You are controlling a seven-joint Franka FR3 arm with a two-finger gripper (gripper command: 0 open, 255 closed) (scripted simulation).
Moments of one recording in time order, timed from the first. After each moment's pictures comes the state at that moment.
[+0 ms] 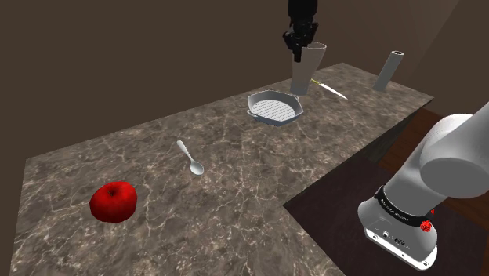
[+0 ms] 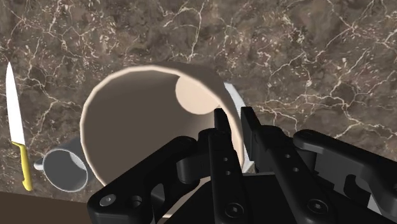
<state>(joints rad) 0.11 -0.27 0.03 -1.98 -0.12 1.59 0.14</state>
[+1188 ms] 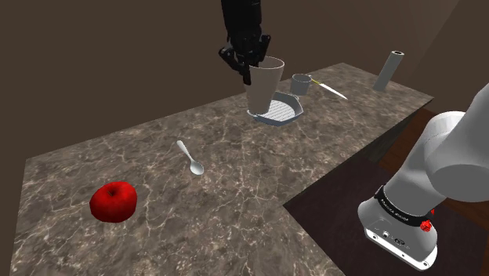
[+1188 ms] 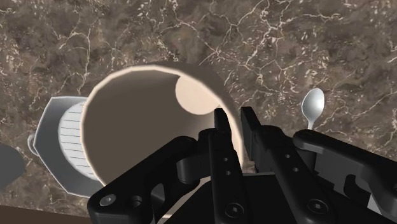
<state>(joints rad) 0.29 -0.09 0.30 -1.76 -0.04 1.52 0.58</state>
